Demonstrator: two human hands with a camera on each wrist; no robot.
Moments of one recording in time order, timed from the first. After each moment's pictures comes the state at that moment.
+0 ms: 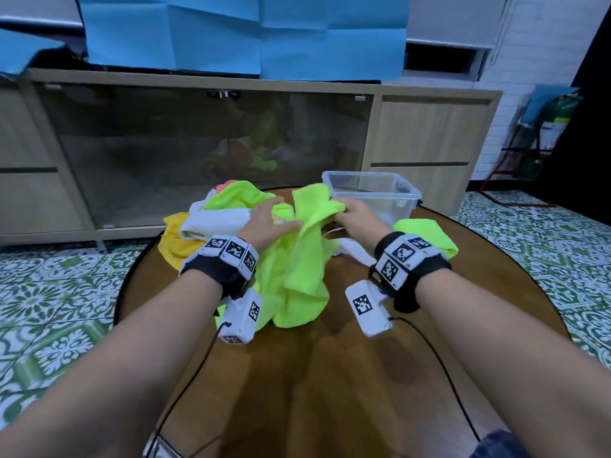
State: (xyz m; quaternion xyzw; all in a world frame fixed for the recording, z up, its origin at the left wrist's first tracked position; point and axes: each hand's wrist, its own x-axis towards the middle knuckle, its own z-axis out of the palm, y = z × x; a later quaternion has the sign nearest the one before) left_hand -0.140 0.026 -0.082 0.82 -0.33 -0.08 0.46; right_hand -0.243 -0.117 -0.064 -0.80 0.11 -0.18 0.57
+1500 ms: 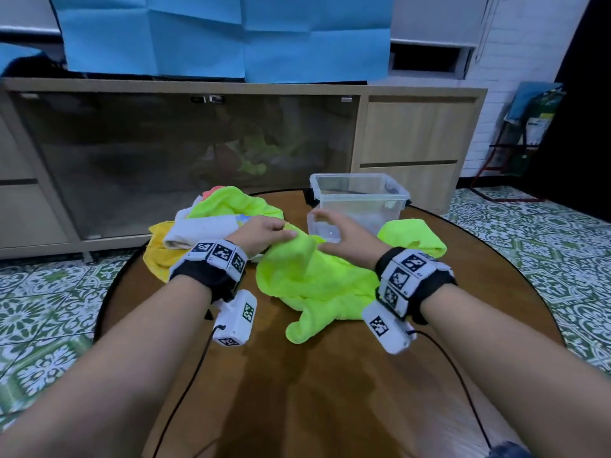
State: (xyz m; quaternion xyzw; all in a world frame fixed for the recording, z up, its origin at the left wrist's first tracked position) left_hand -0.132 0.012 -0.081 0.78 -0.42 -0.16 0.43; right_hand -0.262 -0.137 -0.079 -0.94 0.05 -0.16 0.30
